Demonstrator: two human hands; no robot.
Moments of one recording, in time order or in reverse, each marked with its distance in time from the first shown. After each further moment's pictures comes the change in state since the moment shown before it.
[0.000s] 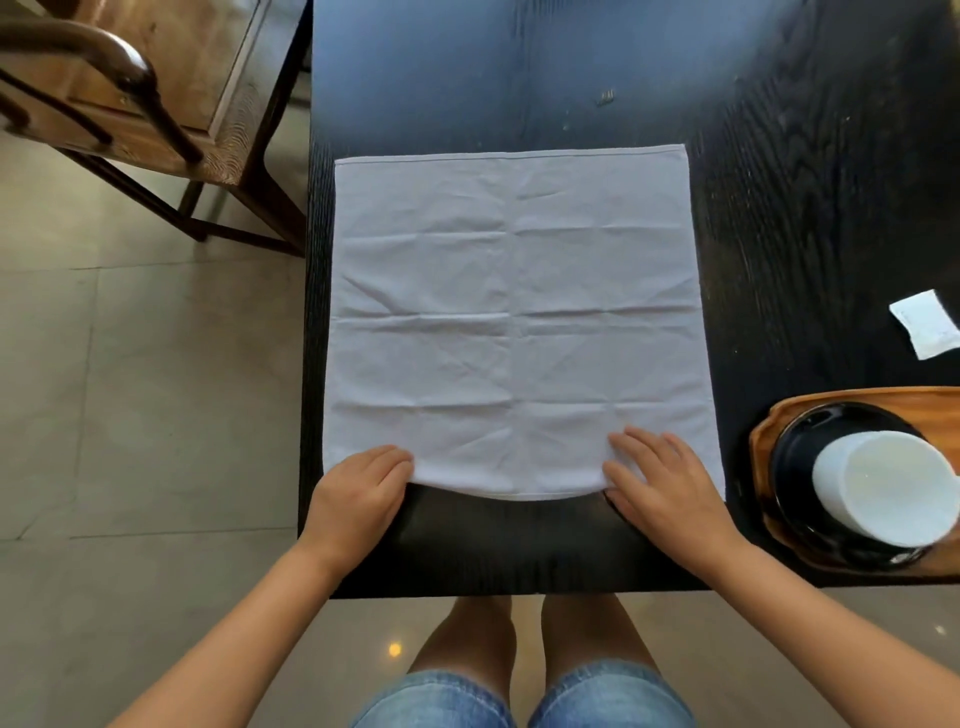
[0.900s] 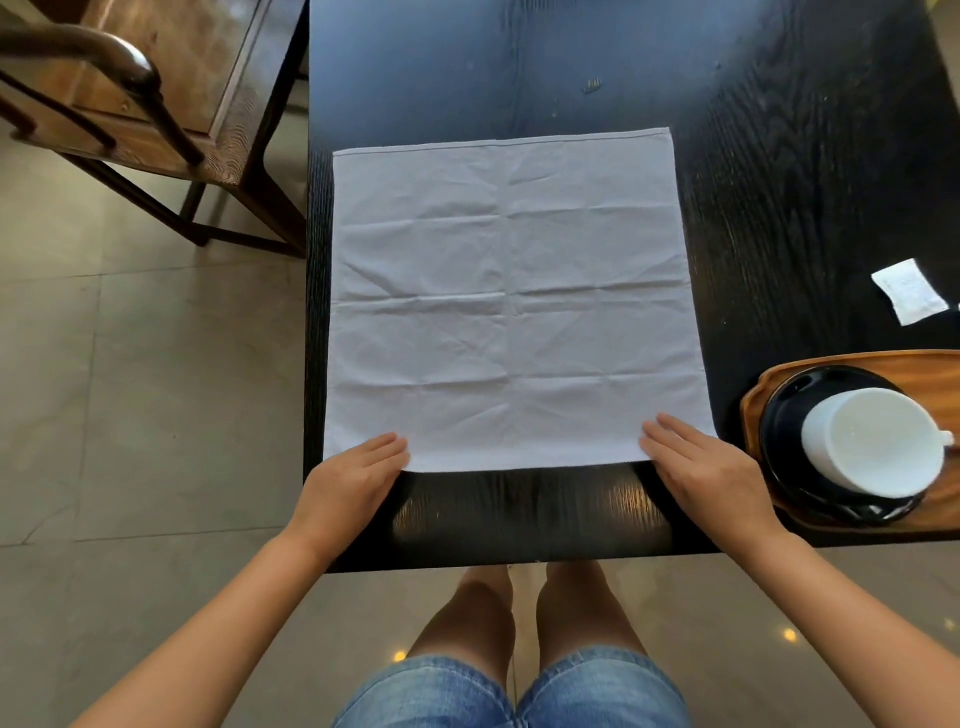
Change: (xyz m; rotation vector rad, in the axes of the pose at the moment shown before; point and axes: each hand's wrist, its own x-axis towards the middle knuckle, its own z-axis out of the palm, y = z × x) left_hand -0.018 -0.002 -0.011 -0.079 -0.109 -0.013; right_hand -0.033 0.011 -0.015 0.037 0.106 0.117
